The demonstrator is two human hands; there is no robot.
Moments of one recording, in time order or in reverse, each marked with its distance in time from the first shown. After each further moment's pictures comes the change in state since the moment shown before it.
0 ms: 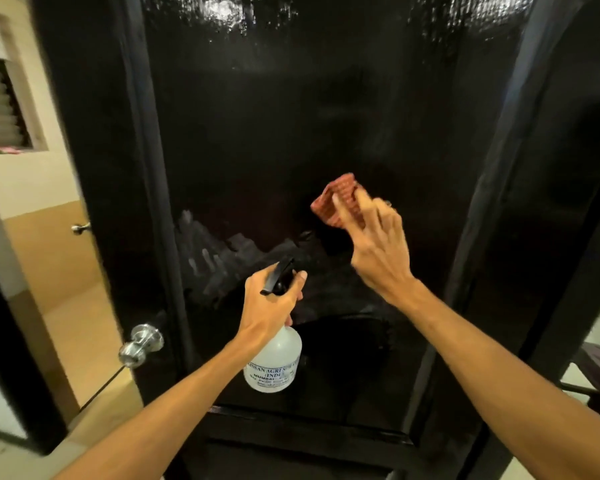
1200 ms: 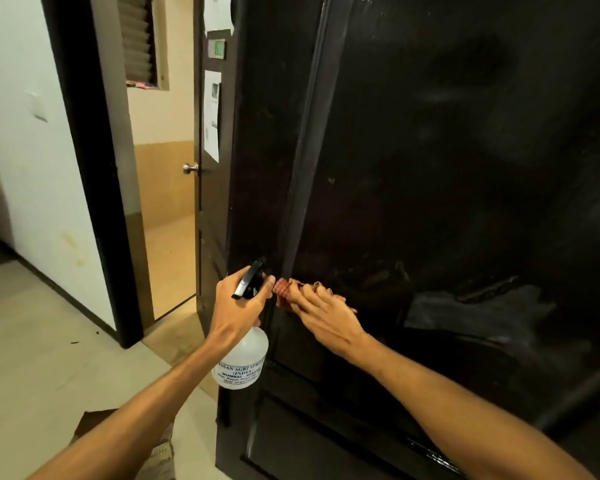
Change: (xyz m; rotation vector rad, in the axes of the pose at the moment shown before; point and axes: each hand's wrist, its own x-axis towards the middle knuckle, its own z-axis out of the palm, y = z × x) left_hand -0.058 -0.100 -0.218 0.182 0.380 -0.135; right_hand -0.043 -0.287 0.069 -0.042 -0.509 -0.886
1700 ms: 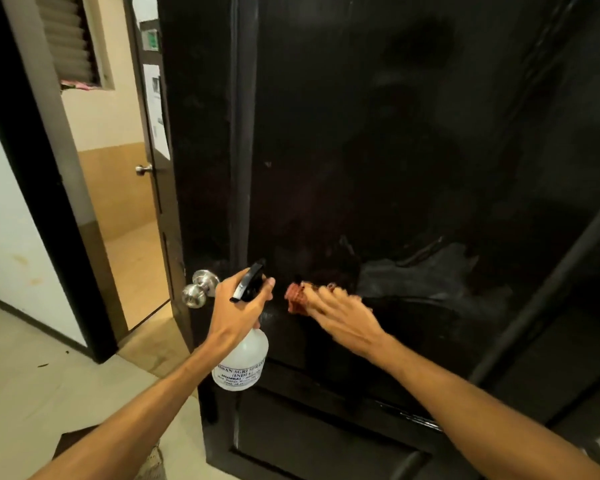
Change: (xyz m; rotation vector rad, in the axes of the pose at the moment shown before) left_hand -0.030 0.019 0.056 -0.087 -0.128 -0.024; right_hand -0.104 0.018 0.037 0.032 0.032 0.089
